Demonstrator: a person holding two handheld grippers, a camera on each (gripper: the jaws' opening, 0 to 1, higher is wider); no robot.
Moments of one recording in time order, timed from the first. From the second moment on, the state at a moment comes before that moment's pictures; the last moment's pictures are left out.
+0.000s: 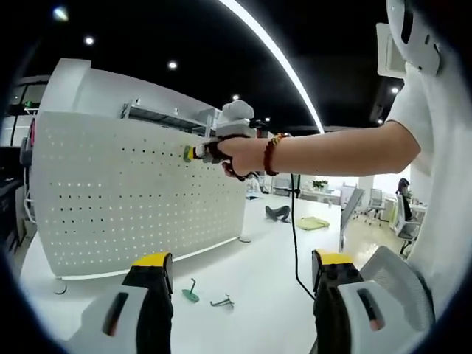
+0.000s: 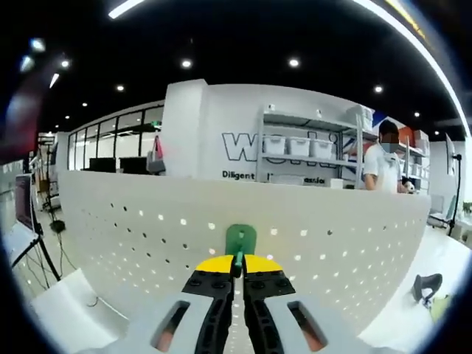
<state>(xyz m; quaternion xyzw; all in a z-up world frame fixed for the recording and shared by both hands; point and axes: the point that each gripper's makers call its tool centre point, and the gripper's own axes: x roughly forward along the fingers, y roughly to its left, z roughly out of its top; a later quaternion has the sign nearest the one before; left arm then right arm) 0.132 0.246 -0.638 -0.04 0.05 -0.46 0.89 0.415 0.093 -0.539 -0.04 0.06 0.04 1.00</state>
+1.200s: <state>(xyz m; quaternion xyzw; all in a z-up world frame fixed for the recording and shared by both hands) 0.127 0.248 -0.651 -0.02 0.08 -0.44 0.89 0.355 0.121 -0.634 0.00 0.13 0.17 0.98</state>
